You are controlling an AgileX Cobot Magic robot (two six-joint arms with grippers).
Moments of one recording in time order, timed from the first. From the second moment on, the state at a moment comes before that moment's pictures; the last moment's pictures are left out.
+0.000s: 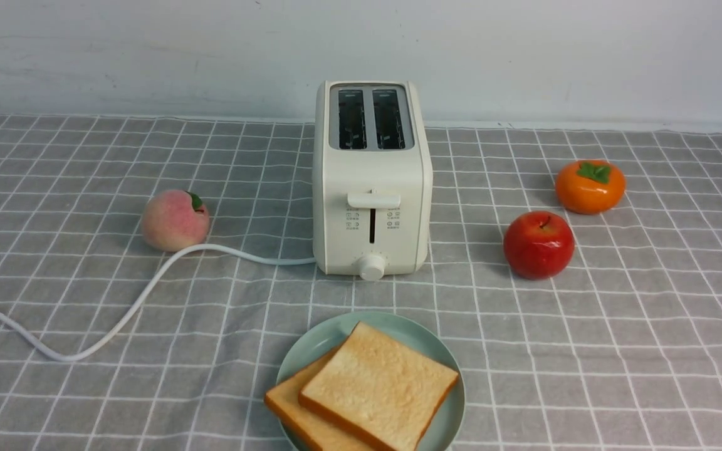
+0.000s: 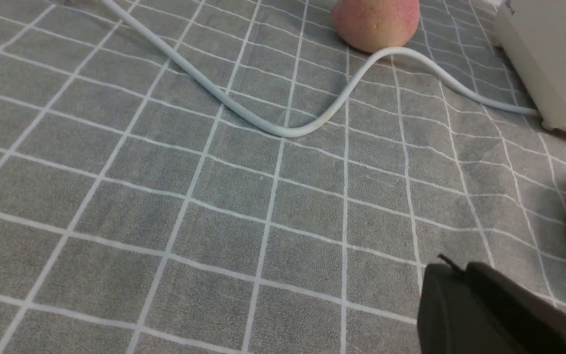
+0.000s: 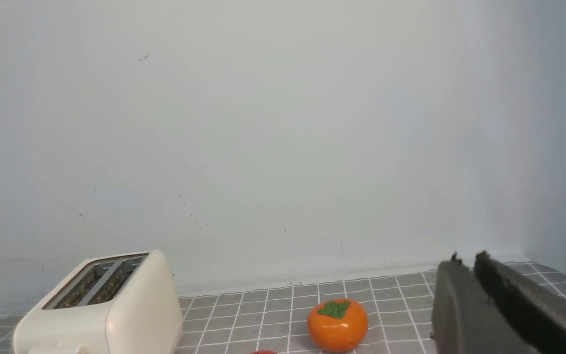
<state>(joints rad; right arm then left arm) 0.27 -0.02 -0.46 -0.56 0.44 0.60 -0.06 -0.01 0.03 0.03 0.39 -0.43</state>
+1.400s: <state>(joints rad) 0.21 0.00 -0.23 0.12 0.27 -0.03 -0.06 -0.01 0.03 0.03 0.39 -0.43</state>
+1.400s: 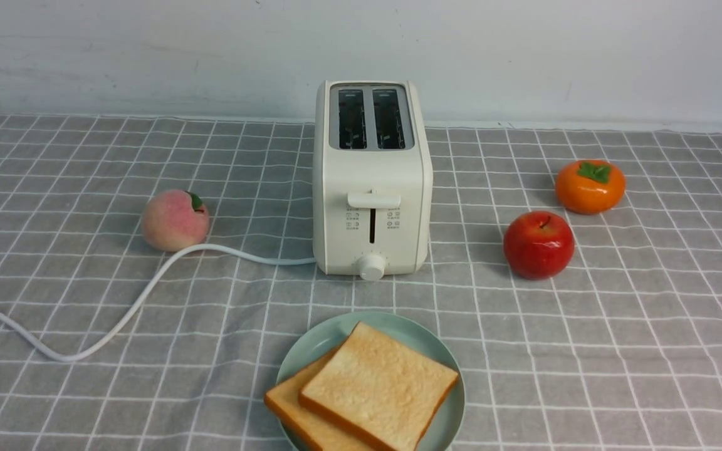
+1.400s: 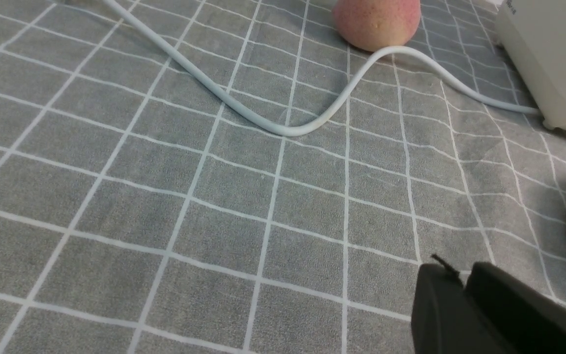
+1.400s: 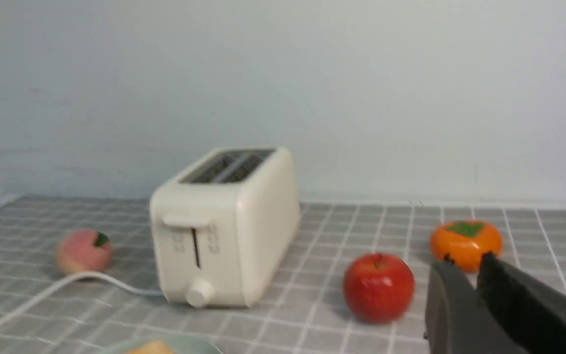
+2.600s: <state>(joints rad) -0.08 -0.01 0.02 0.06 0.38 -0.03 -0.06 -0.01 0.03 0.03 0.39 -0.43</state>
